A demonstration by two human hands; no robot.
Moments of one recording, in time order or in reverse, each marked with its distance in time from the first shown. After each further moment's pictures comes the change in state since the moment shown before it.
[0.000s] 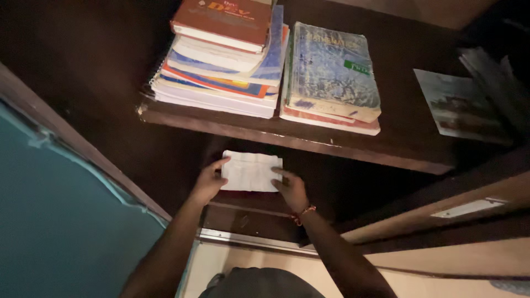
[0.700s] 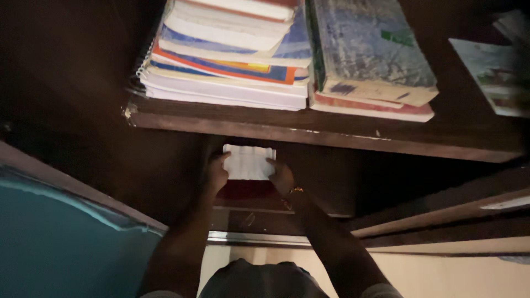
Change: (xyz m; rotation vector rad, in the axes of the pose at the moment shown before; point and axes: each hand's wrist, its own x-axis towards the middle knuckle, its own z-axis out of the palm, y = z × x) left_hand 0.094 -0.088 -0.043 0.911 0.172 0.115; right_hand 0.065 0.160 0.110 -0.224 -0.002 0.172
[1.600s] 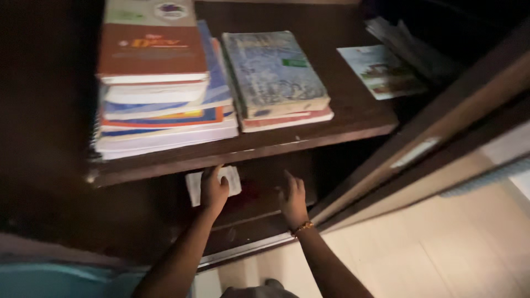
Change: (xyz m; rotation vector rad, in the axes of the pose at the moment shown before) left_hand -0.036 0.183 -0.040 -0.215 0.116 0.339; right_hand -0.158 -0.140 -0.155 -0.118 0.579 0.087
